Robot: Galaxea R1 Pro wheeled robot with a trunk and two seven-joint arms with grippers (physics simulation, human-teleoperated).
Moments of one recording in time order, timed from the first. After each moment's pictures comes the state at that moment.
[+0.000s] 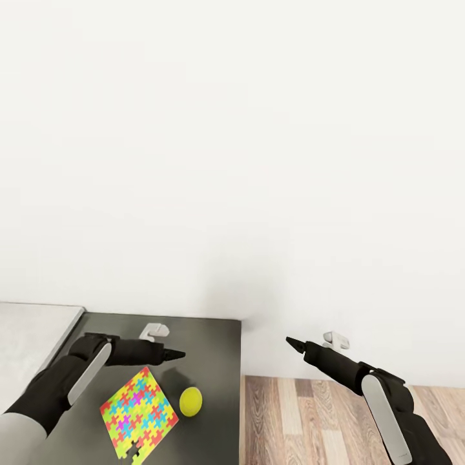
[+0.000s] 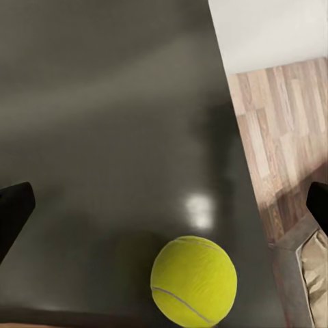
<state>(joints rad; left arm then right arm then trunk) -0.57 0.34 -0.31 -1.05 0.42 0.82 -0.71 -0.25 -0.07 -0.11 -1.45 -0.56 0.78 0.22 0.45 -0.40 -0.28</state>
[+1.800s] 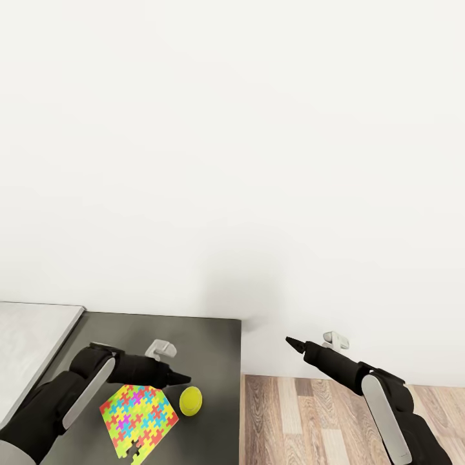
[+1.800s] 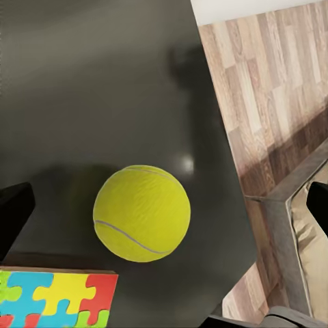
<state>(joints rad) -0.47 0.35 -0.35 -1.23 0.39 0.94 -0.70 -0.25 -0.07 -0.11 -1.45 -0.56 0.78 0.23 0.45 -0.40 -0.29</state>
